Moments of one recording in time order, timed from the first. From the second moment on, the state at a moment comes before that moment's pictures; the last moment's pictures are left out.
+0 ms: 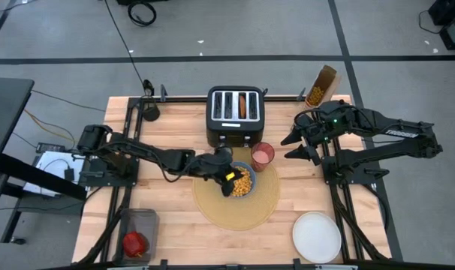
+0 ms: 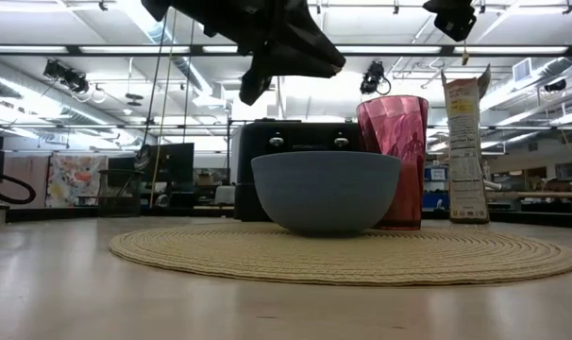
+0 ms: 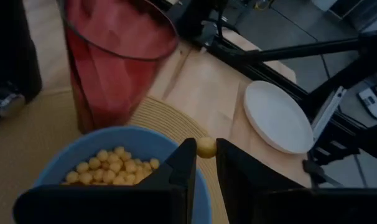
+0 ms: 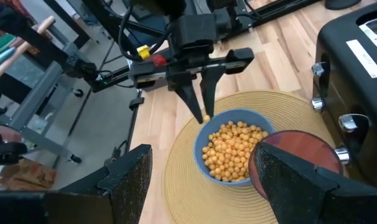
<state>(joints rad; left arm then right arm) -0.17 1.67 1.07 0.15 -0.19 -0.62 -0.13 0.82 0.97 -0.62 -0.36 0.33</state>
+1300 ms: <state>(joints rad) -0.66 1.64 1.69 -1.19 -0.12 -1.67 -0.13 0.82 0.97 -0.48 -0.15 0.22</state>
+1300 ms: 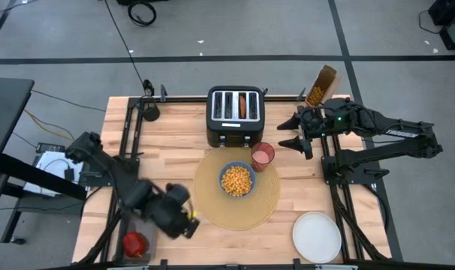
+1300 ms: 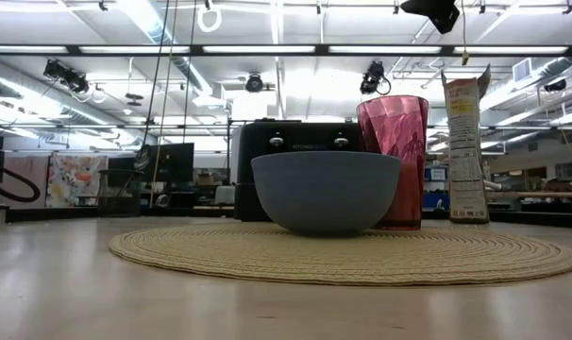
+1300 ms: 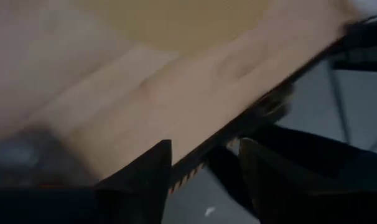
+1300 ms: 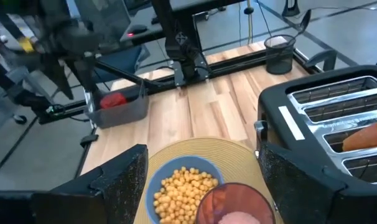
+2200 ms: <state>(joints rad) -0.91 1.64 1.57 -1.57 0.17 -0.77 0.03 0.96 0.97 -0.33 0.00 0.23</state>
